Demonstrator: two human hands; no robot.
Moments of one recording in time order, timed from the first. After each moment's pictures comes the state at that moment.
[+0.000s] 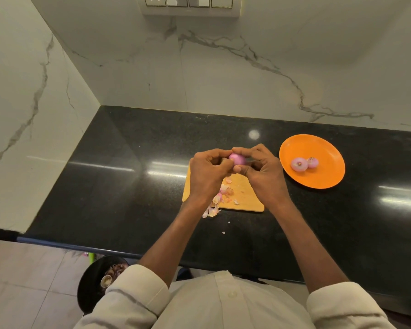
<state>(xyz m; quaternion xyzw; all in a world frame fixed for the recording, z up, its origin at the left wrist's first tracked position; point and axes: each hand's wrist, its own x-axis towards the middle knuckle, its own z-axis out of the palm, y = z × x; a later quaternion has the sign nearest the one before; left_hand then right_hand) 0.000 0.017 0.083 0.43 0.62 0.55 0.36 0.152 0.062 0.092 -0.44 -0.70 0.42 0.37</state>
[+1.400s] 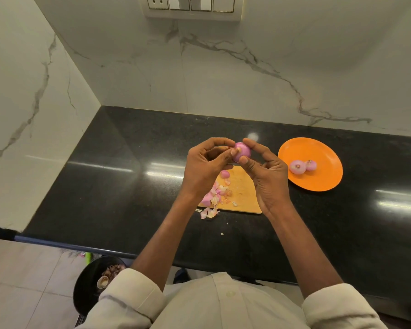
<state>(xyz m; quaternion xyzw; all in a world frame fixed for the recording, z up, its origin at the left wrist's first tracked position) -0.011 0.013 0.107 0.45 0.52 0.60 0.40 0.151 0.055 0.102 -0.37 -0.48 0.63 0.49</state>
